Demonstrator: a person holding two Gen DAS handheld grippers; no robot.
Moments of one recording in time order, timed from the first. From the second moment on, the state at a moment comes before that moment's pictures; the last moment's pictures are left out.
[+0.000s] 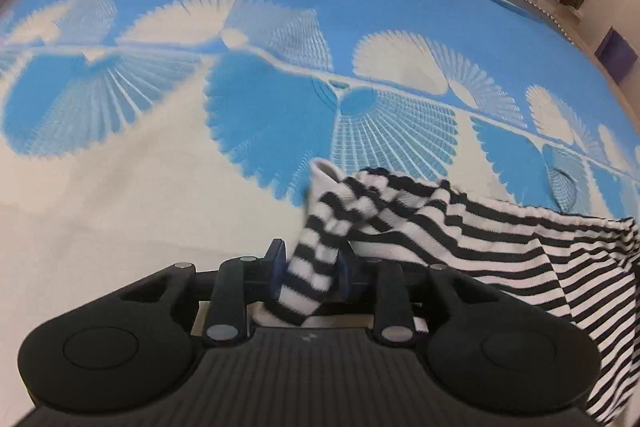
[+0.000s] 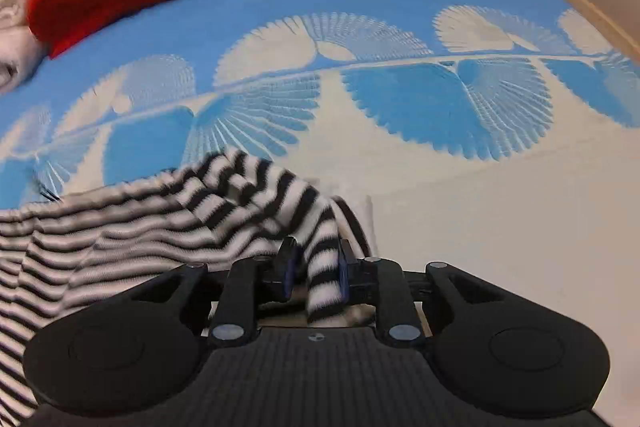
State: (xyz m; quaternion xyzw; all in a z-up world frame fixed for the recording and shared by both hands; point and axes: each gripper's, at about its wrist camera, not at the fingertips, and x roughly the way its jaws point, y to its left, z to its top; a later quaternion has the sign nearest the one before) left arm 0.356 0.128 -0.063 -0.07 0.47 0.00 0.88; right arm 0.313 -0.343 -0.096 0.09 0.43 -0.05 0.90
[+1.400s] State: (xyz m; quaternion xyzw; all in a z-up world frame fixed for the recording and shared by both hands) left arm 0.205 0.192 -0.057 -0.12 0.55 -0.03 0.83; right arm 0.142 -0.431 -0.087 0.25 0.44 -0.04 0.86
